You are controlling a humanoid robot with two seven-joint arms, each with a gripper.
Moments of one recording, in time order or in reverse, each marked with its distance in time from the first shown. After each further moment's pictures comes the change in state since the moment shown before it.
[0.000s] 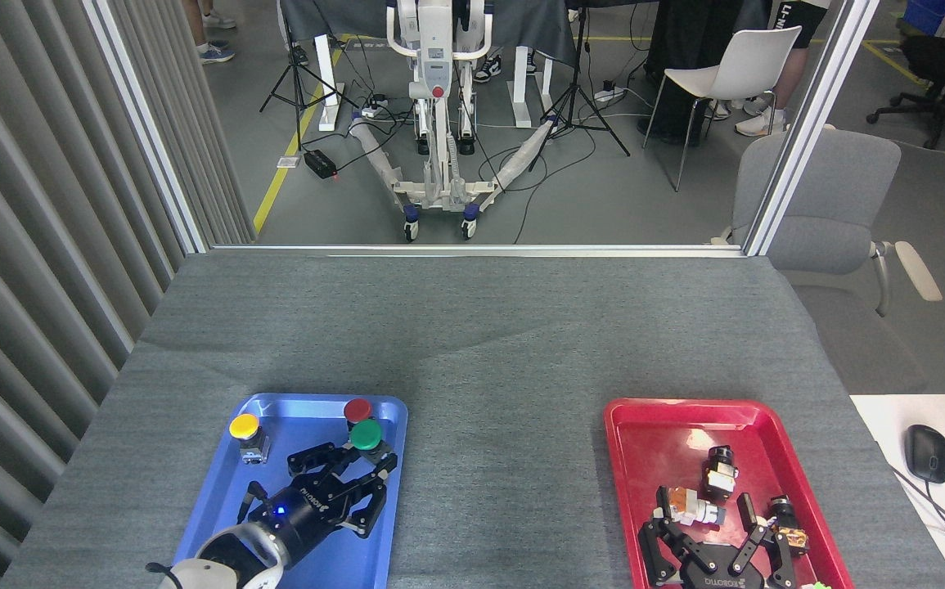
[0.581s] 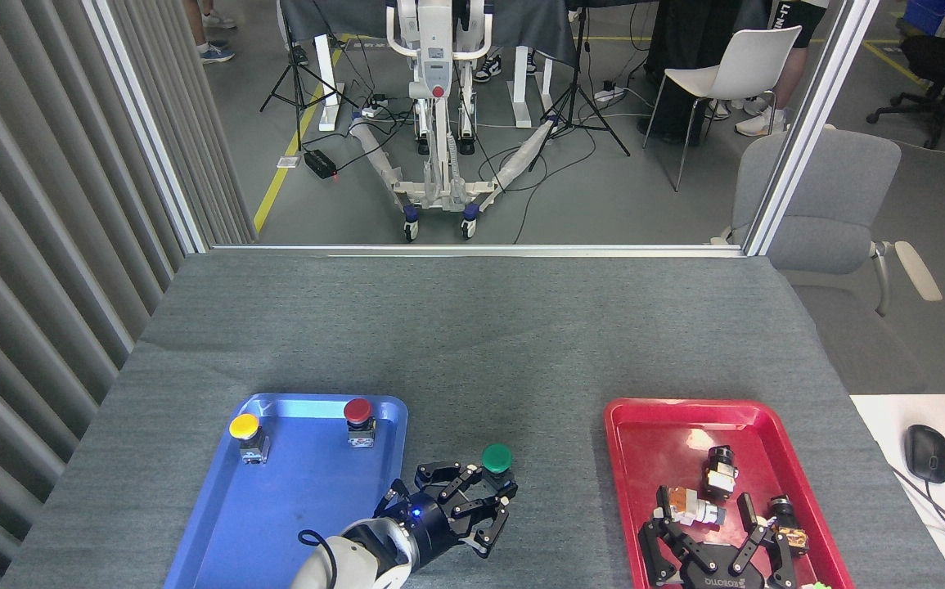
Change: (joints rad) left arm -0.156 -0.245 -0.167 0.316 -0.117 0.068 -0.007; right arm 0.000 0.001 0.000 0.000 0.000 0.000 -0.001
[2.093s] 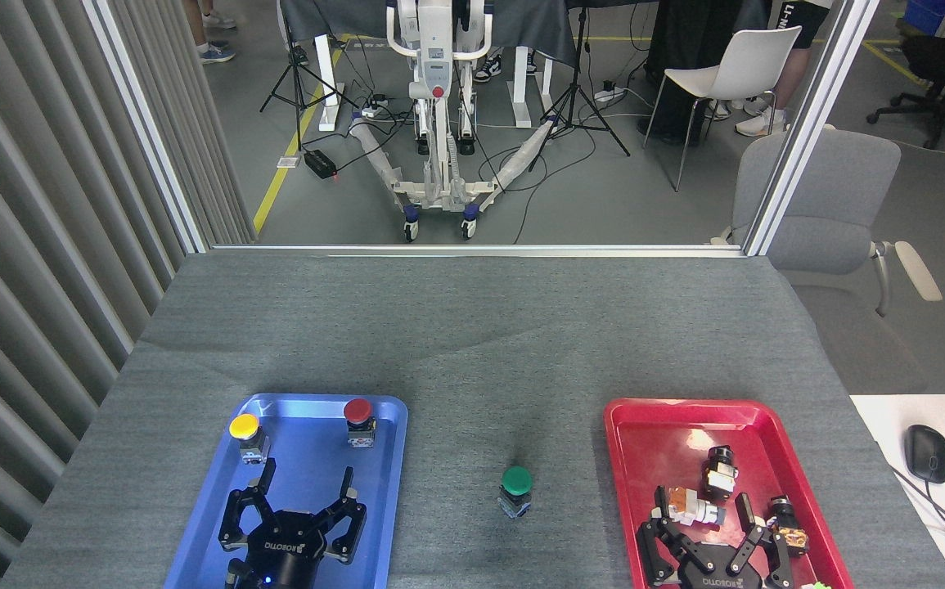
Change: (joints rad) left arm 0.472 0.186 0.170 -0.678 0.091 0.690 0.078; right arm 0.000 0.003 0.005 0.002 -0.001 0.000 -0.003
